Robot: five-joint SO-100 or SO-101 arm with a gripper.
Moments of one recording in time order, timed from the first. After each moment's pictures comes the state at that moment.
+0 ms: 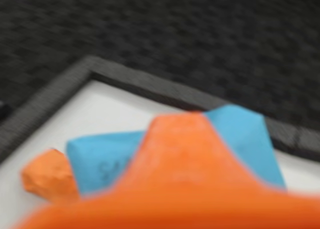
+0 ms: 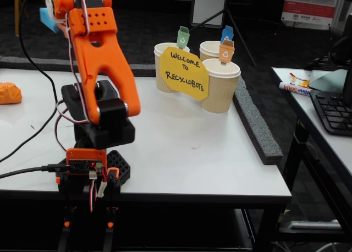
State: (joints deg) arm -24.9 179.5 129.6 79.5 -4.3
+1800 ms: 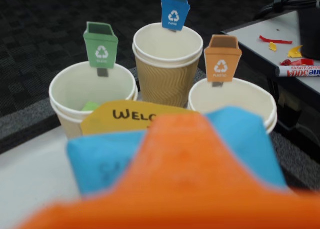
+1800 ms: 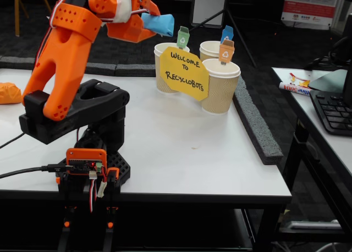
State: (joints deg) arm 33.1 179.5 127.5 80.6 -4.3
